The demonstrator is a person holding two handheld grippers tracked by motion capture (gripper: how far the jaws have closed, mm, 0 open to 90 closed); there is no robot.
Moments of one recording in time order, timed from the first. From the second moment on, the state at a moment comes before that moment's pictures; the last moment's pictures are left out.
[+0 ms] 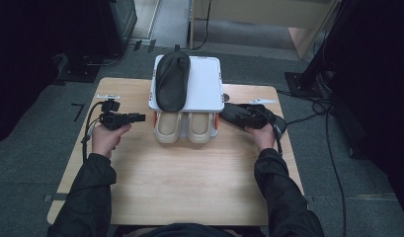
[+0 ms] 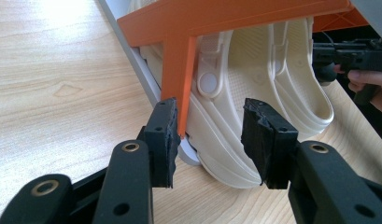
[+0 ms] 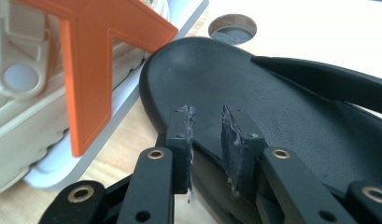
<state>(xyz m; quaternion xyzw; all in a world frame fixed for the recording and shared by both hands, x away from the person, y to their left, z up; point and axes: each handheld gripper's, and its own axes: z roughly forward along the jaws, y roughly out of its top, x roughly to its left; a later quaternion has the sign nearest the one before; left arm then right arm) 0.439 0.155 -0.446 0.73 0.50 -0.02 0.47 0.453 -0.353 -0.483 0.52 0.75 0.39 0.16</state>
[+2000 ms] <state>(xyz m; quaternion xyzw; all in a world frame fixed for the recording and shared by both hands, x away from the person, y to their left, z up) 0.441 0.156 -0.450 0.73 0.50 -0.02 0.46 0.393 -0.418 -0.481 0.59 0.67 0.41 0.18</state>
